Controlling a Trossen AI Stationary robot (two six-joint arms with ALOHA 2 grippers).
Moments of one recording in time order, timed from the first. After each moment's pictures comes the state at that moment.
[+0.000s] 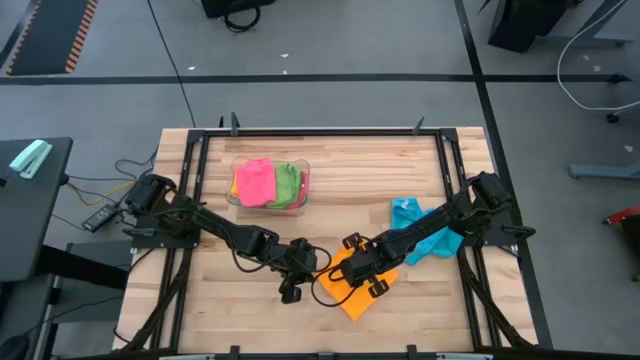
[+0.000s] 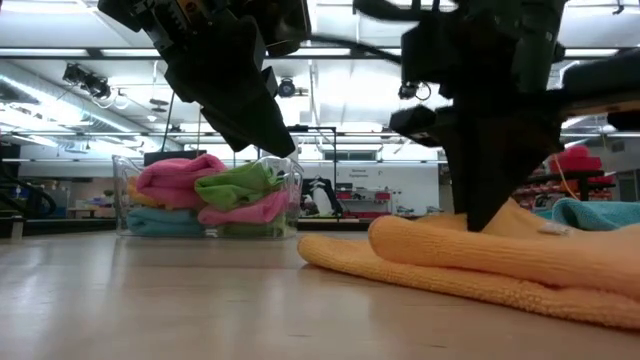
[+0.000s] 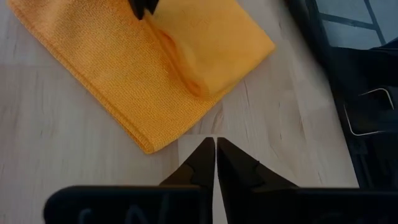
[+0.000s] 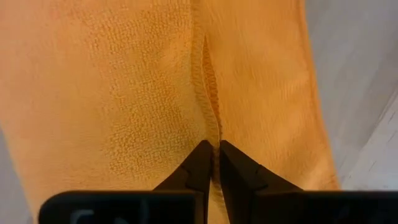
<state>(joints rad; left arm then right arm) -0.36 1.75 1.03 -0.06 0.02 -0.38 0.40 1.85 1.17 -0.60 0.10 -0.09</state>
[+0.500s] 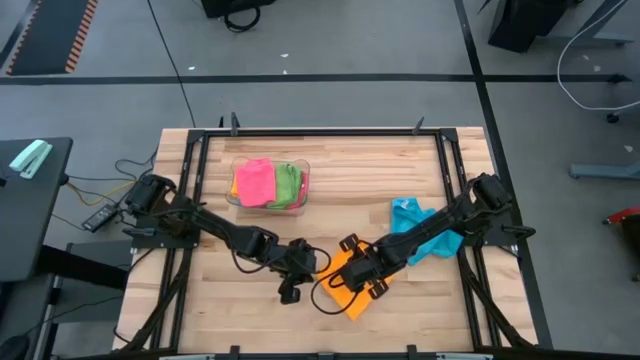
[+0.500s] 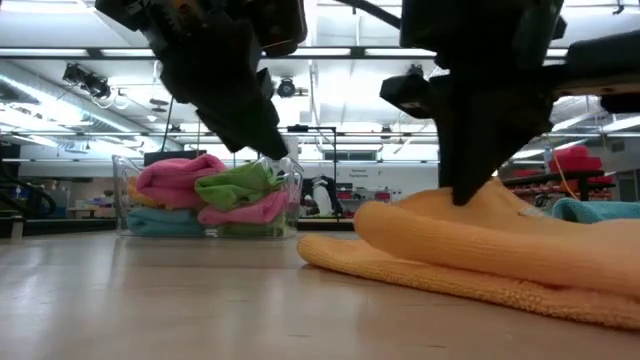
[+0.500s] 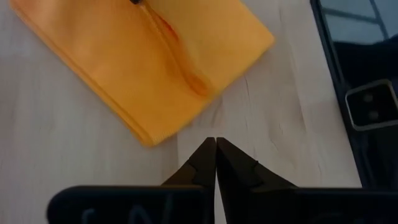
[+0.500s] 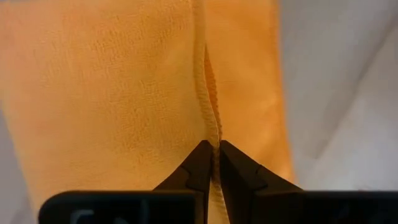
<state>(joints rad) -0.37 1.75 1.03 -0.07 0.02 -0.38 0.43 1.85 1.24 -0.65 0.20 -0.16</state>
